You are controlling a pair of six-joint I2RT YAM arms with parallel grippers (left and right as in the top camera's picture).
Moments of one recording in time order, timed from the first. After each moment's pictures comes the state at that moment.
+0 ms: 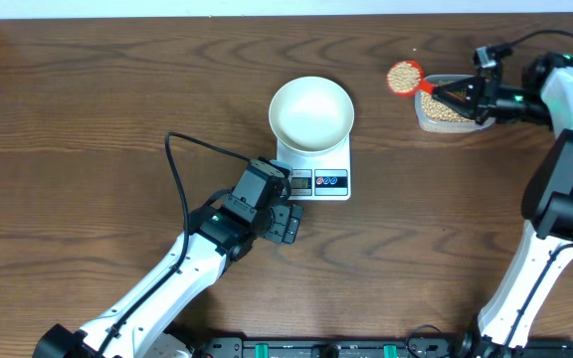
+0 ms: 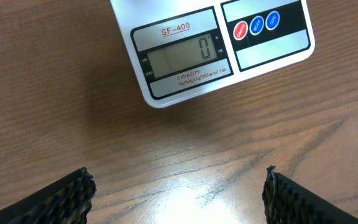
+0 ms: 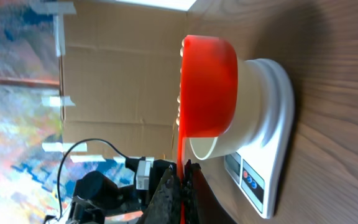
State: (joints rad) left arm -0.56 1.30 0.73 -0.48 0.02 -0.22; right arm -0.26 2.33 1.89 -1.41 -1.45 -0.46
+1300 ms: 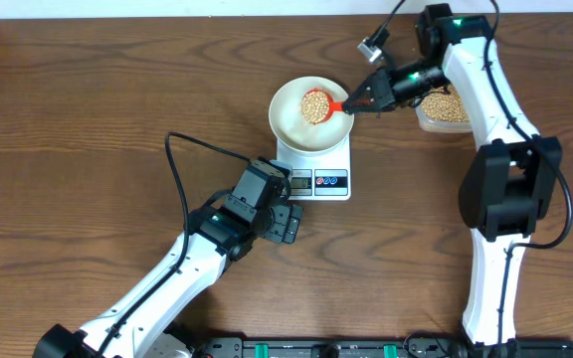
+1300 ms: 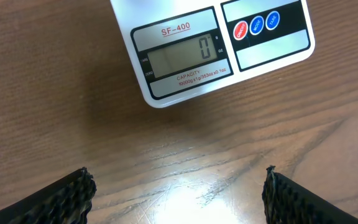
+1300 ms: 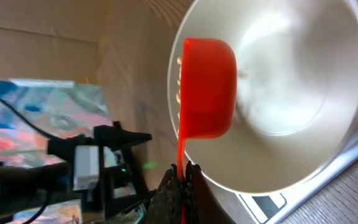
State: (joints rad) left arm -0.56 1.30 0.73 -0.48 0.02 -0.22; right arm 0.14 2.33 2.15 -1.40 -1.04 -0.32
